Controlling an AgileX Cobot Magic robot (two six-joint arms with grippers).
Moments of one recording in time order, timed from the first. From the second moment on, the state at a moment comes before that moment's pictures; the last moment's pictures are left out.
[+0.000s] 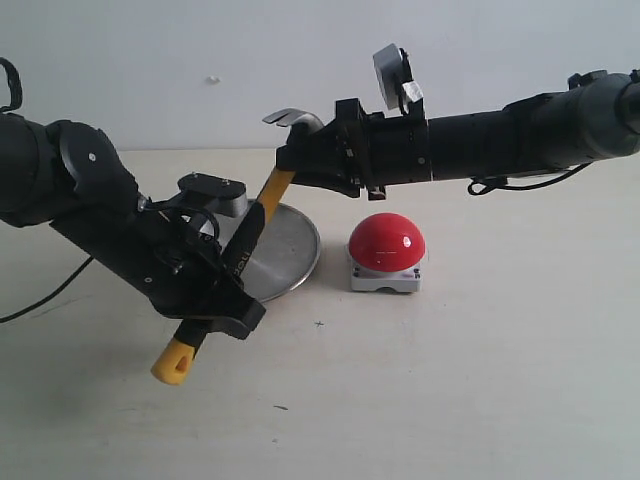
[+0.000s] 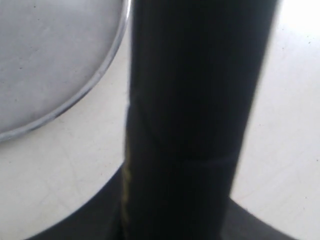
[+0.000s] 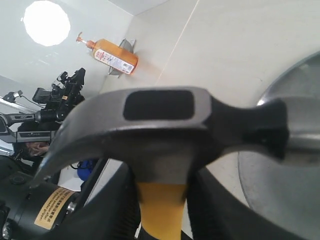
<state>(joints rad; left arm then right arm) -0.51 1.84 -1.04 -0.58 0.59 0.59 0.10 2.14 -1.35 1.69 1.15 -1.19</state>
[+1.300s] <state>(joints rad) -0.50 1.72 -1.04 -0.52 0.52 0.52 0.10 2.13 -1.30 1.74 1.21 -1.09</state>
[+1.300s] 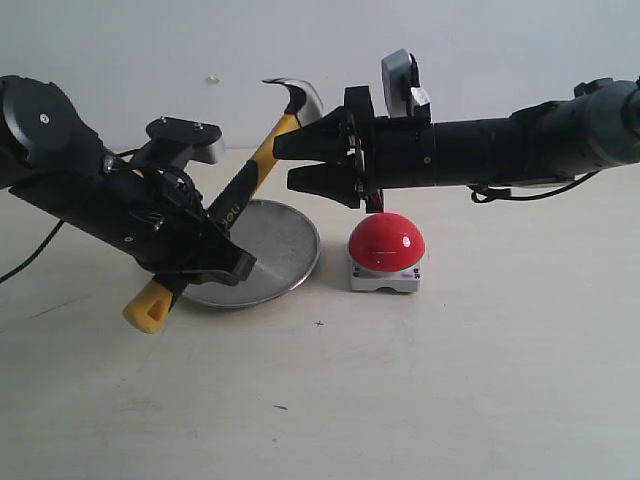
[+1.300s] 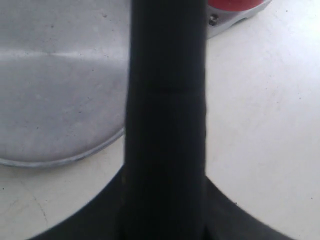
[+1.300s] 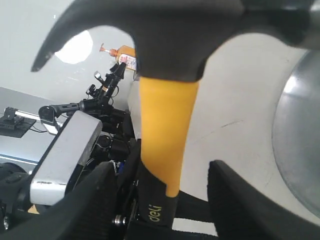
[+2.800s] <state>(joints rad) -0.62 1.65 -1.00 -0.66 0.44 0.51 -0.27 0.16 -0.08 1.74 0.23 -1.48</state>
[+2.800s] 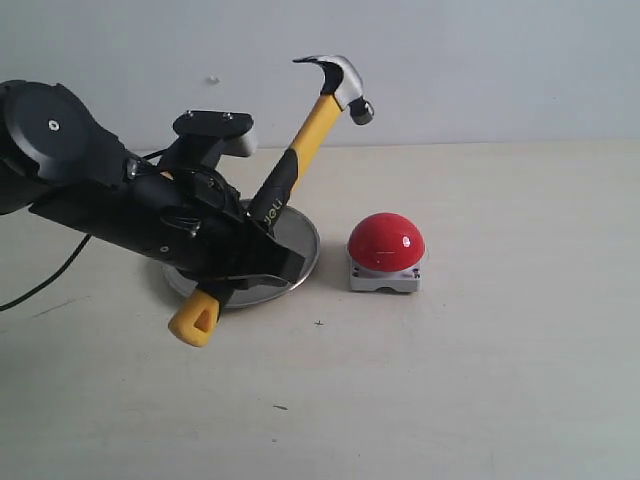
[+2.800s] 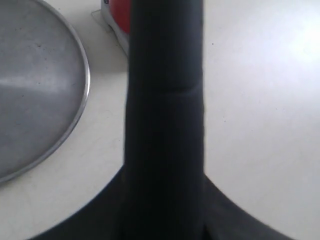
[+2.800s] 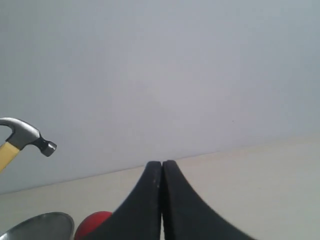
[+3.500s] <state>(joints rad) -0.63 1.72 -1.10 -0.47 0.69 0.38 -0.27 0.15 -0.08 1.74 0.23 -1.44</state>
